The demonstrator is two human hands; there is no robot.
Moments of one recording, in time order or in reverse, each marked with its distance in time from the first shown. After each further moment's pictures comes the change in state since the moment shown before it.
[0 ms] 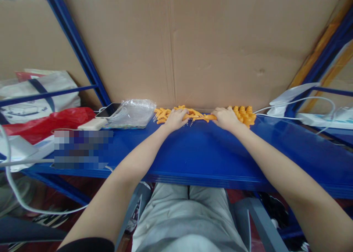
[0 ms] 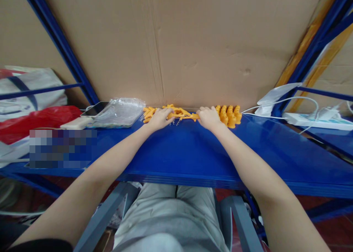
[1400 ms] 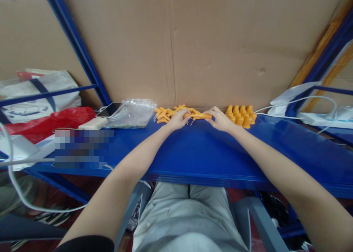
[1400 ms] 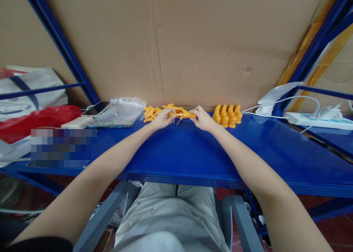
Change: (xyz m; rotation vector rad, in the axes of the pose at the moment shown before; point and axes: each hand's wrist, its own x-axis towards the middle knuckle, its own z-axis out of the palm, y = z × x) left_hand 0.007 -0.006 0.013 -0.337 0.009 -0.012; right_hand 0.018 0.007 0.053 0.642 0.275 -0.174
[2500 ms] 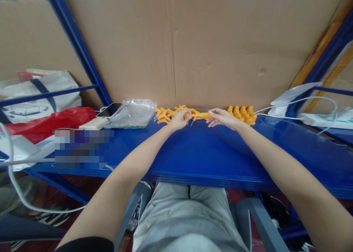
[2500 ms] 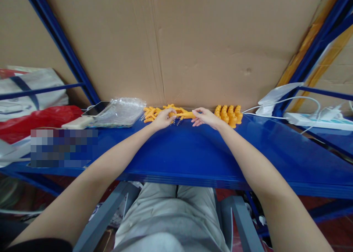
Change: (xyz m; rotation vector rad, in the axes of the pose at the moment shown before) left_hand 0.003 -0.008 0.010 -0.190 0.087 -0.003; right_hand 0.003 -0.017 -0.022 0.923 -0.137 0.643
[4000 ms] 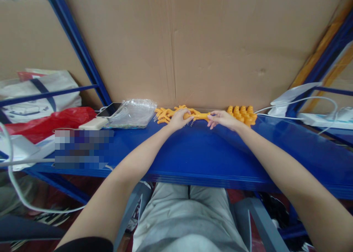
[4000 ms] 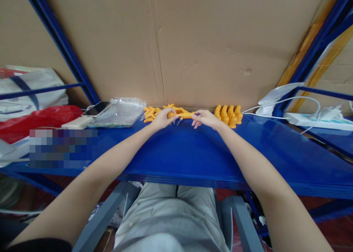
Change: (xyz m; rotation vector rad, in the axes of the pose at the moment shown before) left_hand -0.001 0.003 0.000 0.098 0.094 0.052; right_hand -0.002 0.002 -0.001 -0.113 -0.070 -0.073
